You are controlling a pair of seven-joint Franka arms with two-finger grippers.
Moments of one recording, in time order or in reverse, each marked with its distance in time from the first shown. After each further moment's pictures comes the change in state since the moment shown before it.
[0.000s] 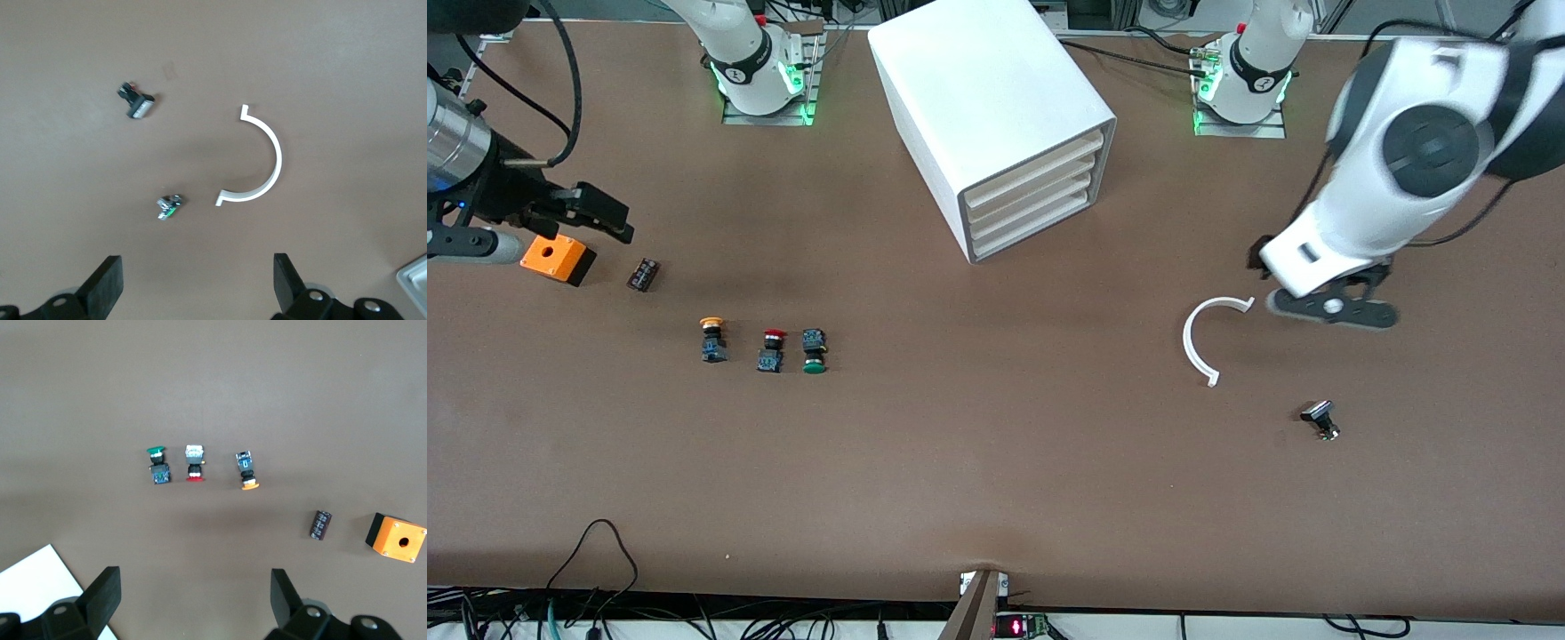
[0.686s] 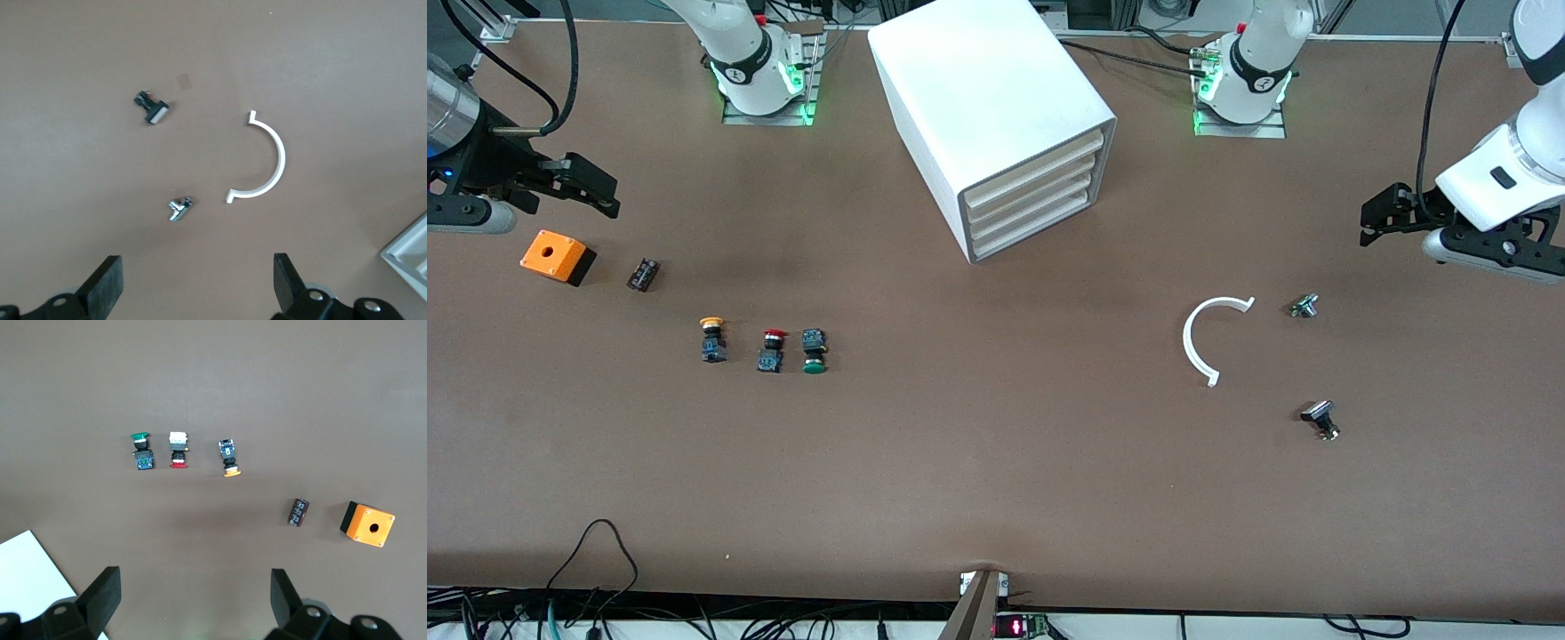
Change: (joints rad) left arm 0.041 -0.159 0.198 -0.129 -0.212 0.073 0.235; right arm 0.000 -0.032 -0.002 0.000 -0.048 -0.054 -0.024
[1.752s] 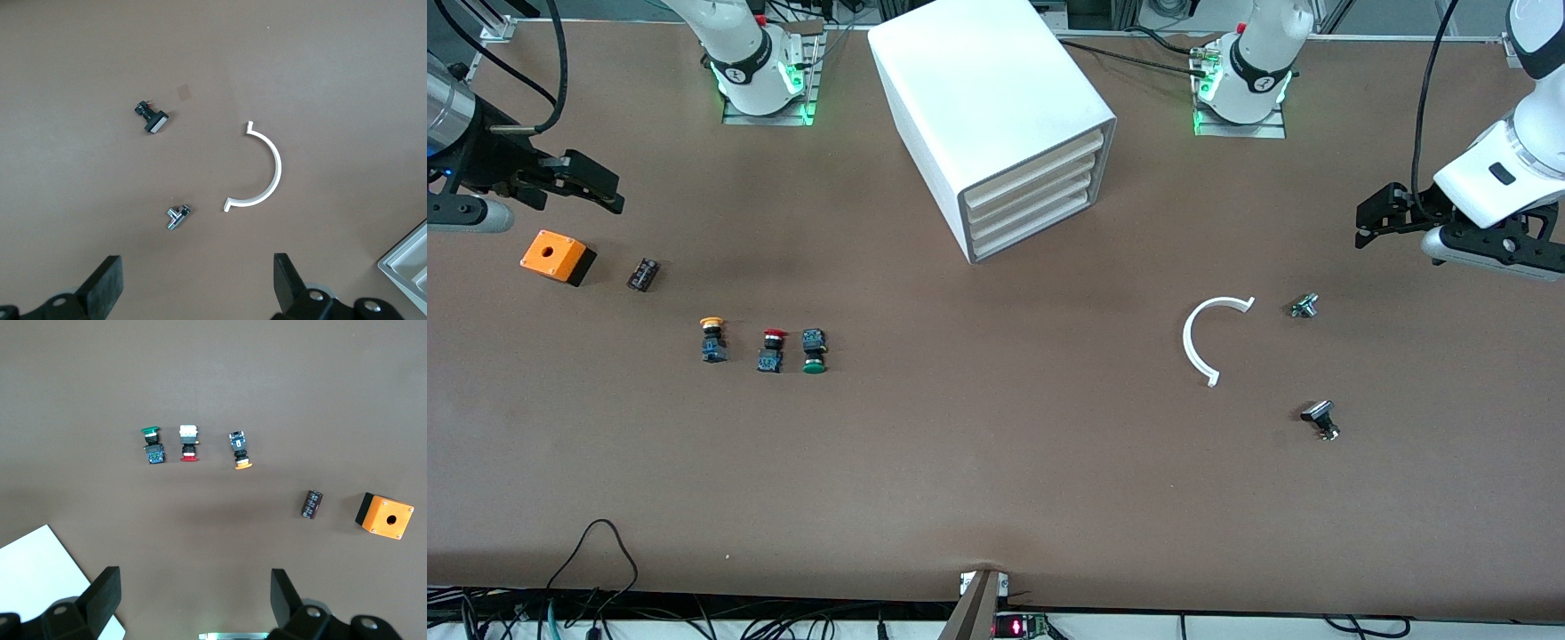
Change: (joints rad) left arm -0.070 -0.006 0.038 0.020 0.022 0.014 -0.035; right arm -0.002 -0.001 -0.012 0.001 0.048 -0.016 0.015
